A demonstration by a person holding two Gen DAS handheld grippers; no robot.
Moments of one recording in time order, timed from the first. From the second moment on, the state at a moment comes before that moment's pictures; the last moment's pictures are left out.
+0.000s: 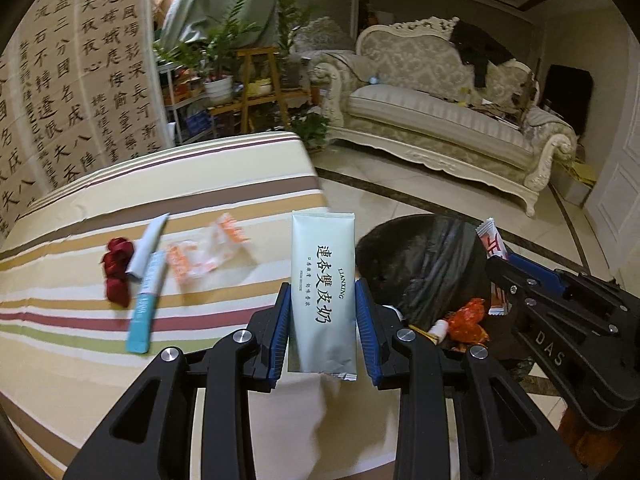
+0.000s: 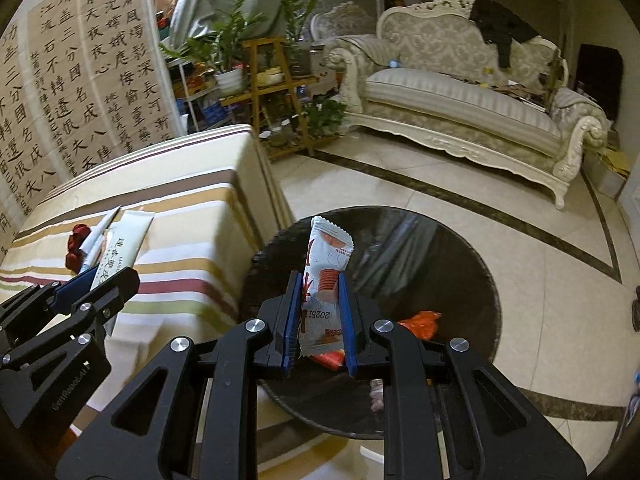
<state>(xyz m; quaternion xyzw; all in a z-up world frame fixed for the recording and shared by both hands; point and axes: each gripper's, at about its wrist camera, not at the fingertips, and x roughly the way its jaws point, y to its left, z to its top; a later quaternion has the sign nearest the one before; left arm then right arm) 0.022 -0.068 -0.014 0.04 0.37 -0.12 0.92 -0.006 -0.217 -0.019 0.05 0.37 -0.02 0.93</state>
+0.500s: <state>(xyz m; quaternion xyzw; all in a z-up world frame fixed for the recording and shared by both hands) 0.034 -0.125 -0.026 0.08 0.37 -0.14 0.91 -0.001 -0.260 -0.032 0.07 0.38 -0.05 0.92</state>
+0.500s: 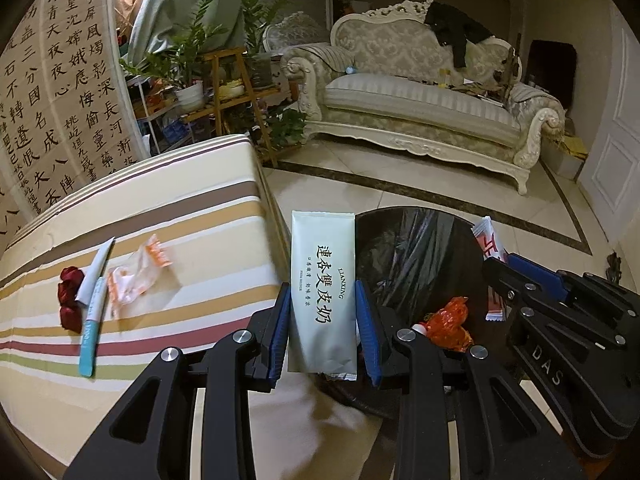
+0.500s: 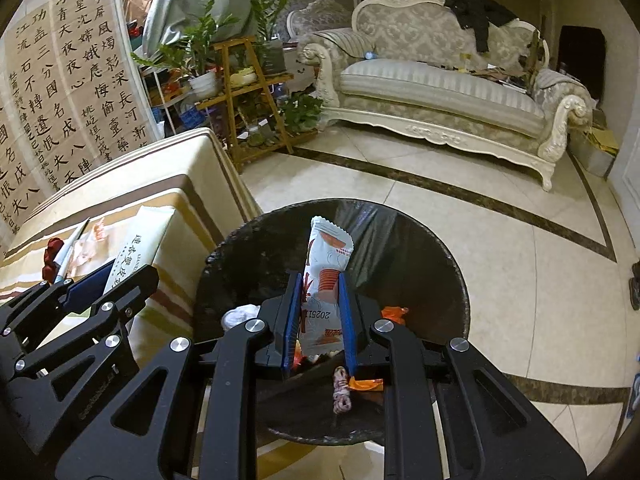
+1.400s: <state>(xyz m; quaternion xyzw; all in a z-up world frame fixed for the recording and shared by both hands) 0.044 -0.127 -0.031 0.07 0.37 -0.12 0.92 0.005 -0.289 -0.044 0.10 0.38 -0.07 0.92</state>
